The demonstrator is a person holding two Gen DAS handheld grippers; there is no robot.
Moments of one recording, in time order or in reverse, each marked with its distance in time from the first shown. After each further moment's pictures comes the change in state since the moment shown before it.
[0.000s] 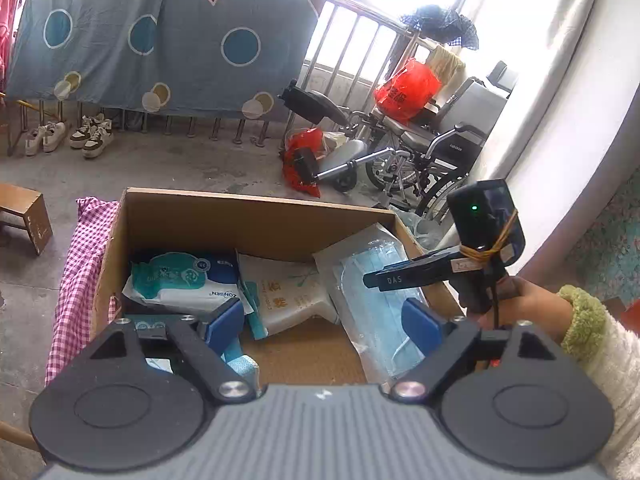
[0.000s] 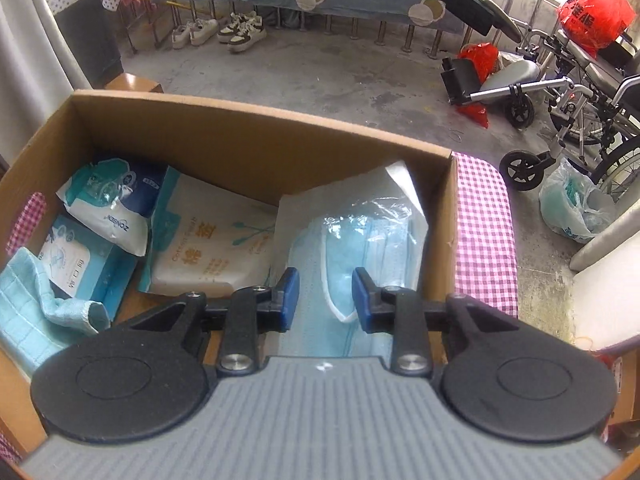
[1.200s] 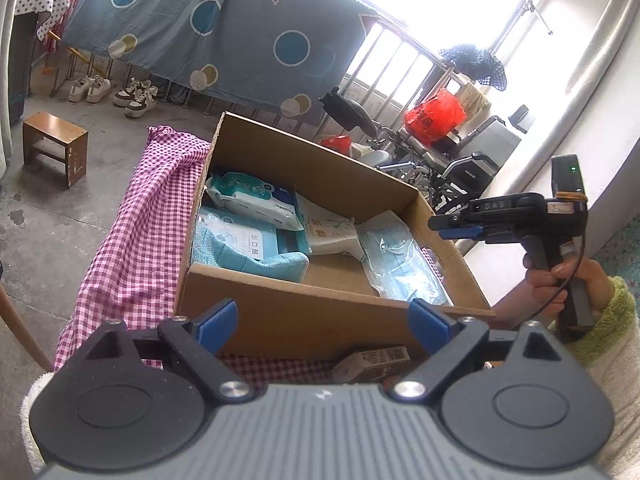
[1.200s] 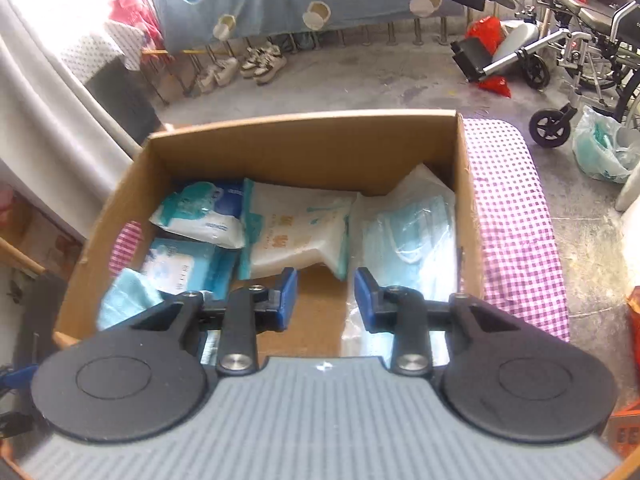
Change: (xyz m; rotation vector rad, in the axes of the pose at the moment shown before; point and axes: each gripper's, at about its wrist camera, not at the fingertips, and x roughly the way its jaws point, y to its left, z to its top) left arm -0.089 0.054 -0.115 -0.186 -0.062 -0.003; right arm -0.108 -0.007 -0.051 0.235 -0.113 0.273
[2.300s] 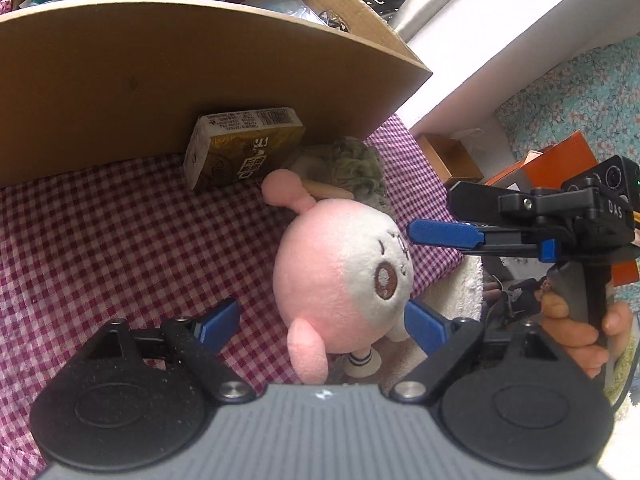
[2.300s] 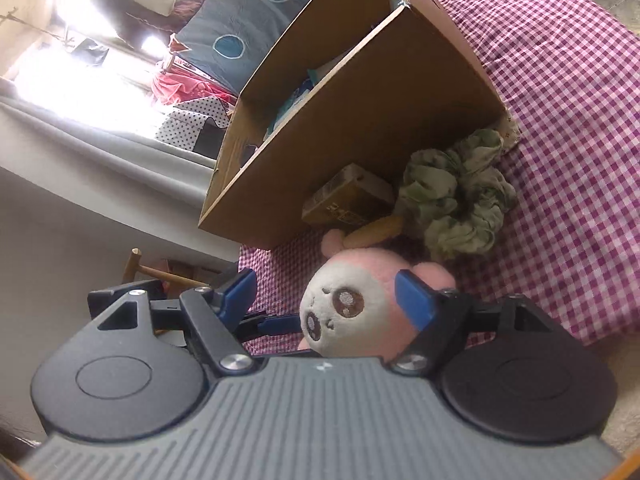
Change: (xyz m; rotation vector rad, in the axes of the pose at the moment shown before) left arm 0.101 -0.054 -0.103 0.183 0.534 -0.235; right arm -0.090 -0.044 -0.267 0.451 -0.028 0.415
